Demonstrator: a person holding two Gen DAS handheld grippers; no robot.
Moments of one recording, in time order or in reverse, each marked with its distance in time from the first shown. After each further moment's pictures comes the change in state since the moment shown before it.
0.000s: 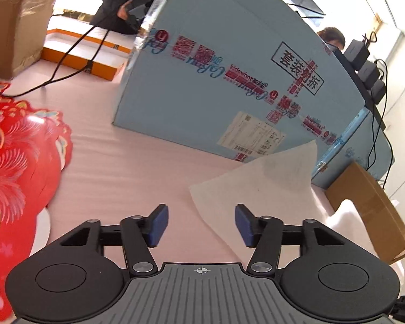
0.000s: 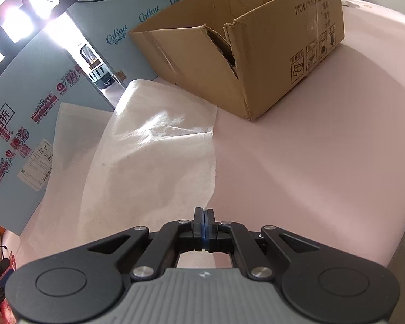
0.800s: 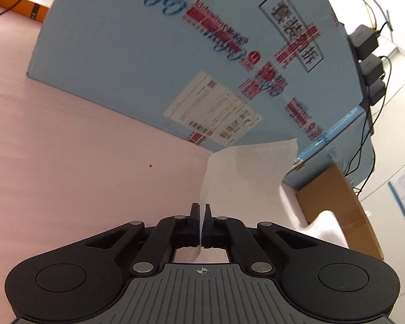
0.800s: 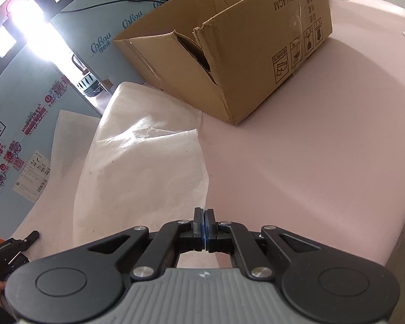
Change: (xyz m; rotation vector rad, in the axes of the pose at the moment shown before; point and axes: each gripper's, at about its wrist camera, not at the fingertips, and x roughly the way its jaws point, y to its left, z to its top) left arm 0.058 -0.031 -0.005 -0.187 0.011 -0.188; right arm 0.003 -0.017 0.003 0.051 -0.008 -0.014
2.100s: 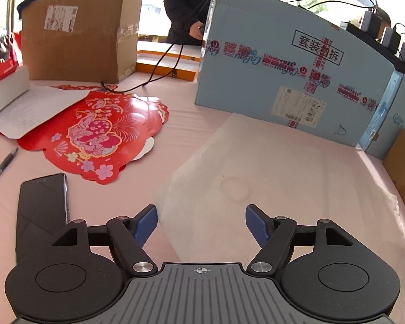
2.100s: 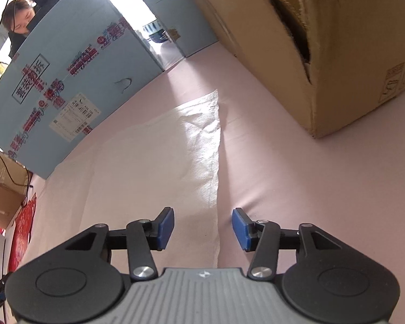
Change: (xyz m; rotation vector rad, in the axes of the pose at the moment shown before) left arm -0.175 -0.065 -0.118 0.159 -0.111 0.641; right arm 0.057 0.017 0.044 -0.334 0.248 0.252
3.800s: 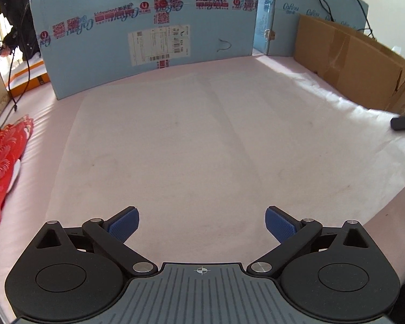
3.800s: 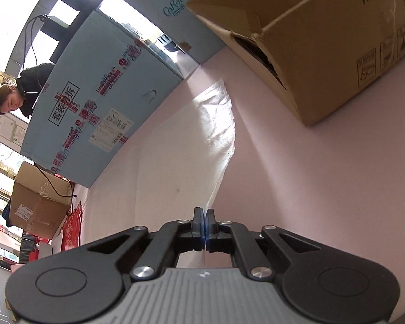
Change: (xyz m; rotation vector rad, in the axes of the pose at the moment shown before) left arm 0.040 -0.108 -0.040 0.533 0.167 -0.185; right arm -0.063 -0.006 0.002 0.115 -0.044 0.173
